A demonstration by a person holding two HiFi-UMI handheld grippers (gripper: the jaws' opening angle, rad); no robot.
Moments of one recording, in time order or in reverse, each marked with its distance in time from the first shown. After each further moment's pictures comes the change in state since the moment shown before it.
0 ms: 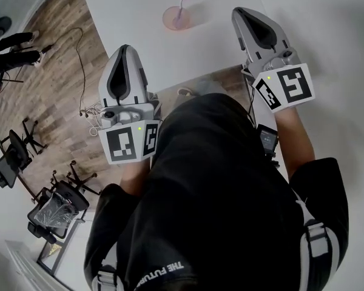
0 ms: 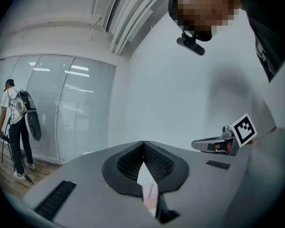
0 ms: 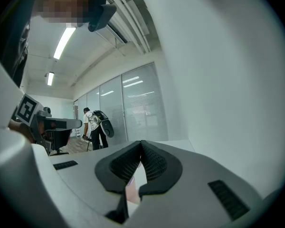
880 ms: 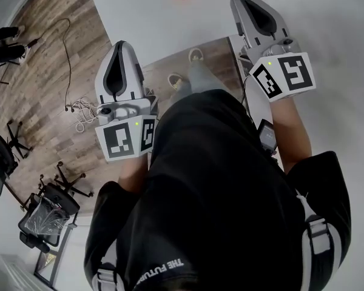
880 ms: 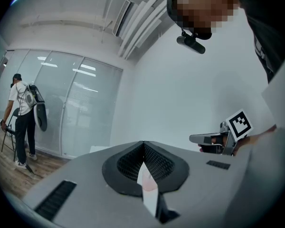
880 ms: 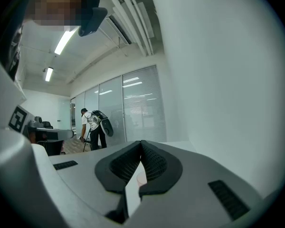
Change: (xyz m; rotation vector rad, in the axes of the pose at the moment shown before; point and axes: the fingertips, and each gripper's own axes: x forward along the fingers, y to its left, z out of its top) left arm -0.129 0.043 -0.023 -0.084 -0.033 -0.003; right arm -0.037 0.115 0.008 -0.038 -0.009 -0.069
